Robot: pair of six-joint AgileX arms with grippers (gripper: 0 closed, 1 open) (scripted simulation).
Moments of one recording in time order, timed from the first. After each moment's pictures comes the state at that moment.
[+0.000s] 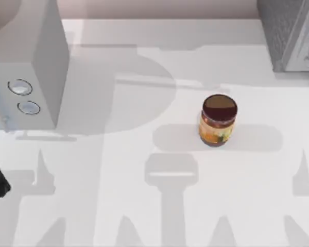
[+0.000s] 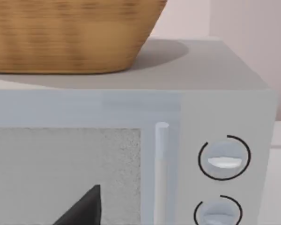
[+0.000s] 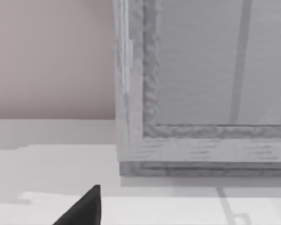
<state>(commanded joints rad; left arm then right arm) 0.00 0.00 0.00 0.00 0.00 0.00 0.00 0.00 0.00 0.00 0.00 0.00</state>
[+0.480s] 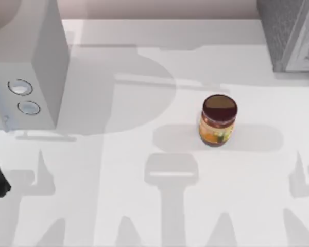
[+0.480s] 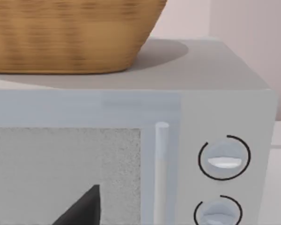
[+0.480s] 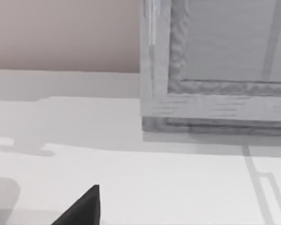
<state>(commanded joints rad) 0.00 0.00 0.00 0.00 0.00 0.00 0.00 0.18 0.07 -0.03 -0.07 0.00</state>
